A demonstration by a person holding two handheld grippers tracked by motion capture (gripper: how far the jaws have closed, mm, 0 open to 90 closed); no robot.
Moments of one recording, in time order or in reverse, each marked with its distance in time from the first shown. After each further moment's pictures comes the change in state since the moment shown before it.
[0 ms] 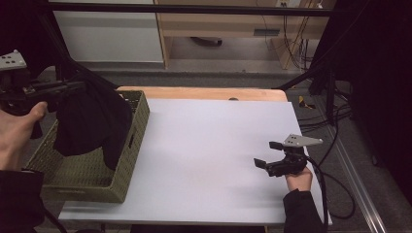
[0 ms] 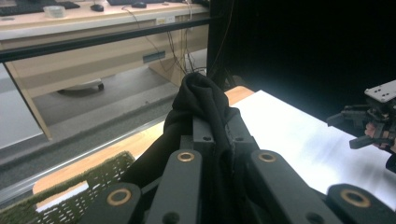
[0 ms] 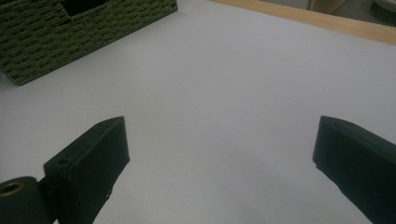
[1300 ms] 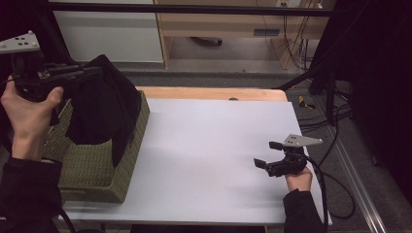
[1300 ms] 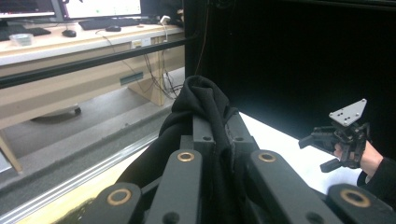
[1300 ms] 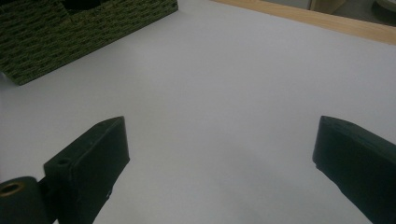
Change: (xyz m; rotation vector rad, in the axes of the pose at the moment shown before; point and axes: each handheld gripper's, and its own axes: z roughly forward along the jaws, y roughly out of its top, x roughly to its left) left arm -0.028 0.039 0.023 -0.059 -0.089 0.042; right arm 0.000 0.000 0.000 0.000 0.002 0.000
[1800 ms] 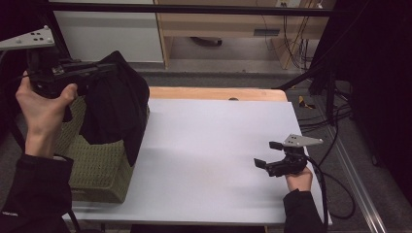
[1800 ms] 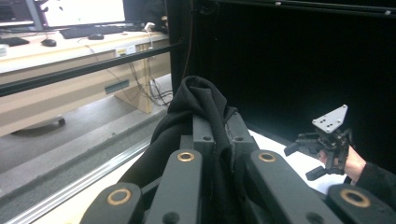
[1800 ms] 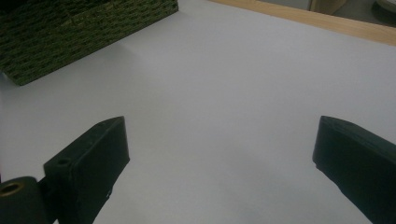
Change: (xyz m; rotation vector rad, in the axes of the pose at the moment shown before) left arm -0.018 0.013 0.022 -0.017 -0.061 0.023; right arm 0.000 0.000 -0.001 -0.003 0.001 -0.002
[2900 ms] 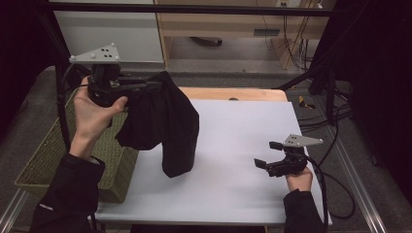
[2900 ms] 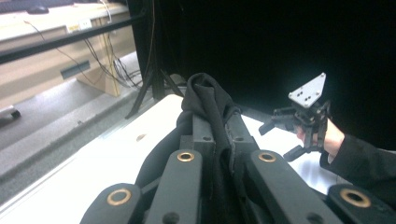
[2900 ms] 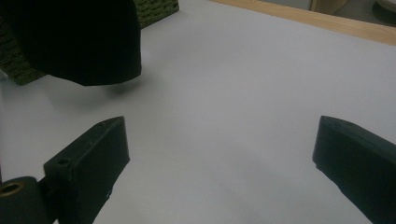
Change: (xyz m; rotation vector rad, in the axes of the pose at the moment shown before) left arm -0.029 -0.020 0.077 0.124 -0.123 0.036; right arm 0.000 0.000 0.000 0.002 0.003 -0.002
